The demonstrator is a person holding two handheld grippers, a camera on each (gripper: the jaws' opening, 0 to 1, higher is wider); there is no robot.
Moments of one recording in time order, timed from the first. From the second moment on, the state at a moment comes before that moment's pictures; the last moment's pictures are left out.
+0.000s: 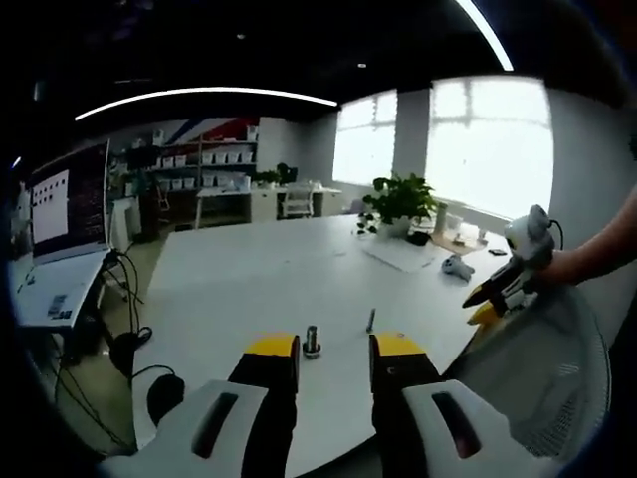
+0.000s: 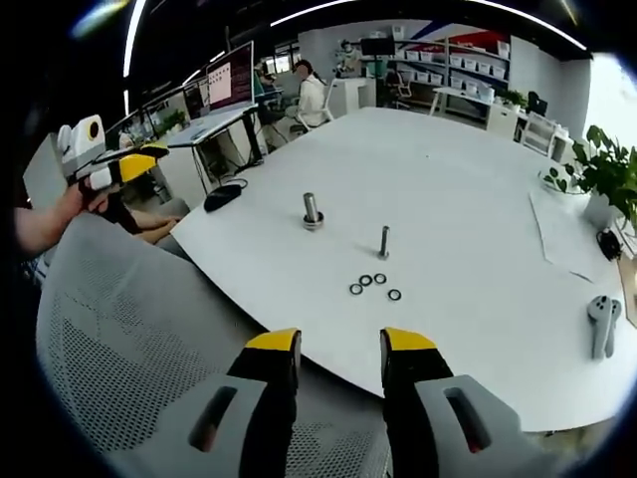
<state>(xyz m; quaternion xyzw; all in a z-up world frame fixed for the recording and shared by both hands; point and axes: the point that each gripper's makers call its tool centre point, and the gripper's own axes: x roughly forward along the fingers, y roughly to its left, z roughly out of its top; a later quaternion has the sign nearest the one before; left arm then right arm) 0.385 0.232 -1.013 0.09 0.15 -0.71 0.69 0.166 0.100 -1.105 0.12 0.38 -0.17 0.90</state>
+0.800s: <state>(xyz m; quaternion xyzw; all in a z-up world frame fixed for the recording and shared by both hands) 0.385 0.232 -1.012 0.08 0.13 -0.72 0.67 0.159 0.093 -1.109 0.12 0.38 -0.19 0.90</state>
